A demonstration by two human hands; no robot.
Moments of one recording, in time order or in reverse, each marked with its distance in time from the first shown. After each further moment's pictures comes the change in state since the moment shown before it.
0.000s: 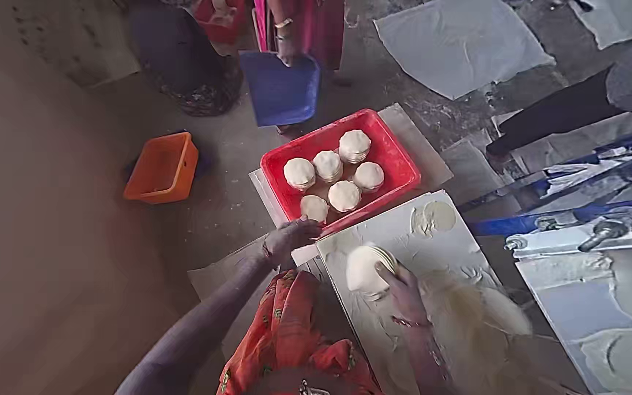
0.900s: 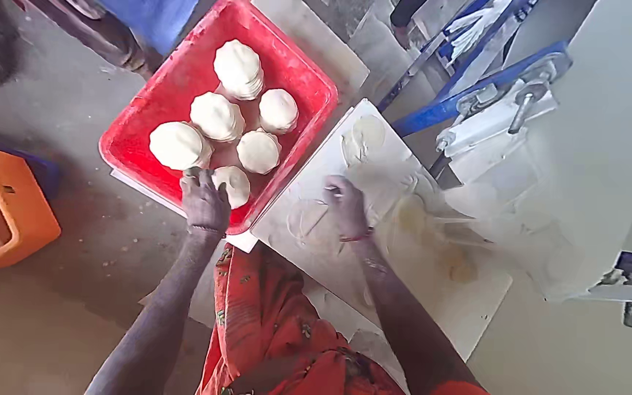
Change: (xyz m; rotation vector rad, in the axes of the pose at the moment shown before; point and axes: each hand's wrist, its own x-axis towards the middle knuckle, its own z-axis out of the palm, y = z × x) left_hand 0.115 -0.005 -0.006 1.333 0.291 0.186; right_hand 0.091 0.018 -0.002 -0.652 0.156 -0.089
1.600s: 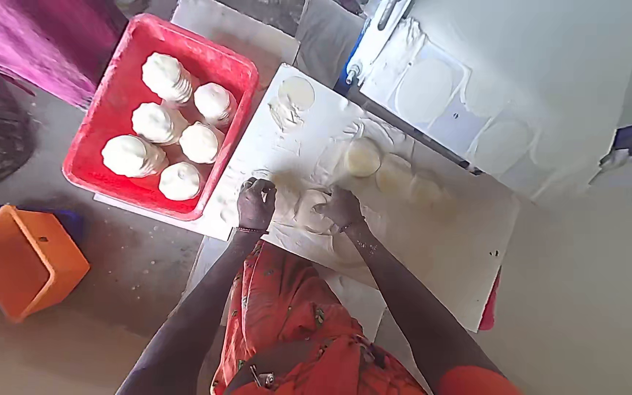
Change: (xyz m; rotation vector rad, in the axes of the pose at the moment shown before) left_hand -0.105 0.128 0.115 -0.196 -0.085 0.430; right_hand -0.101 0.131 -0.038 -0.158 -0.178 0.384
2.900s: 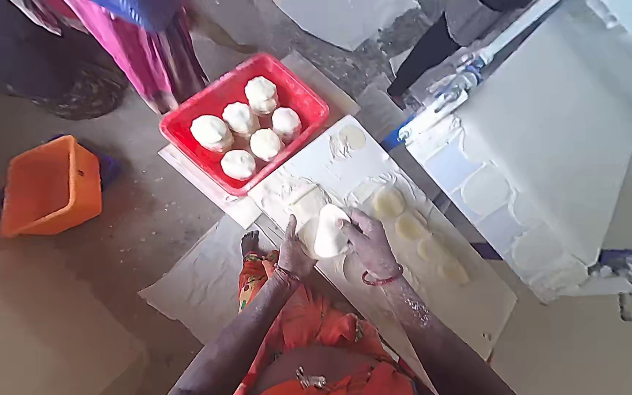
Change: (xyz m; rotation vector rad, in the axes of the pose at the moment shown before) left_hand -0.115 0.089 -0.002 -1.855 0.202 -0.684; right_hand -0.132 -0.052 -0.041 0.480 0.111 -0.587
